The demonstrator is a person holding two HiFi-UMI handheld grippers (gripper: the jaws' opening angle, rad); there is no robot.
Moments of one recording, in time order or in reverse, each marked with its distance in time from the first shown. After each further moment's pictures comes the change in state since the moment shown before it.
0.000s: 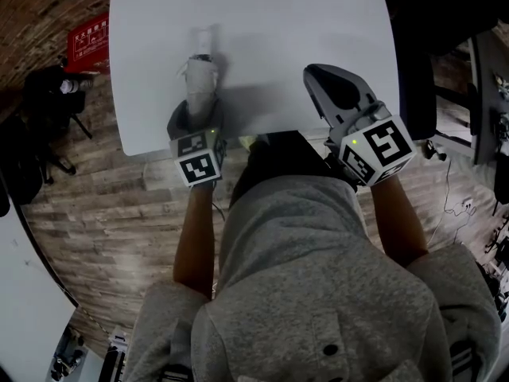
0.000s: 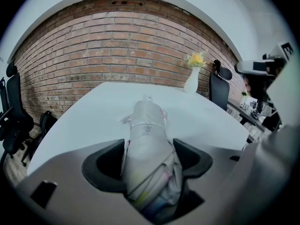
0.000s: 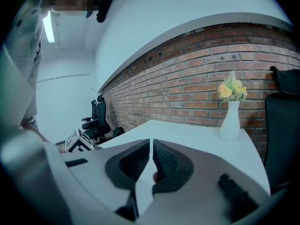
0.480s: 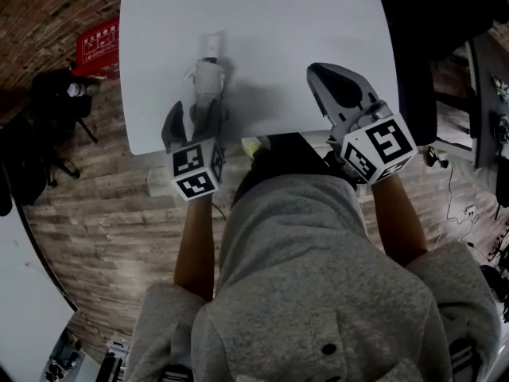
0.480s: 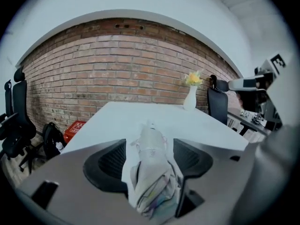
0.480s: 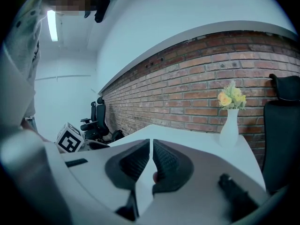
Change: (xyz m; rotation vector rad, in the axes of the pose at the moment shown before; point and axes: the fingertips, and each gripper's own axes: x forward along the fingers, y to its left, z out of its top) left arm -0.050 0.005 0.045 0.018 -0.199 0.034; right arm -0.011 0.004 0.017 -0.027 -0.049 -0.015
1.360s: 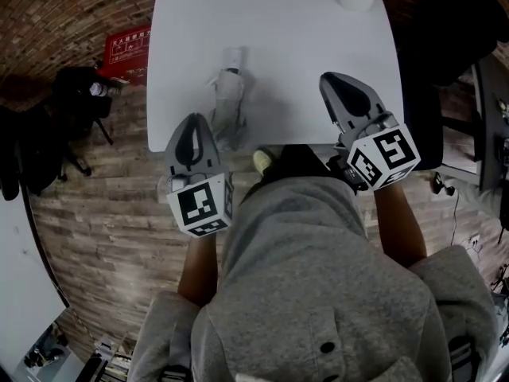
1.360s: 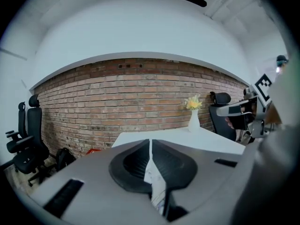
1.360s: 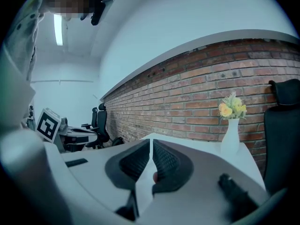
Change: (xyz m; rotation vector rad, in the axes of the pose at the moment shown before) left arm -0.111 -0.002 0.088 0.084 -0.276 0.142; right arm -0.015 0.011 0.032 -0.012 -0.106 0.011
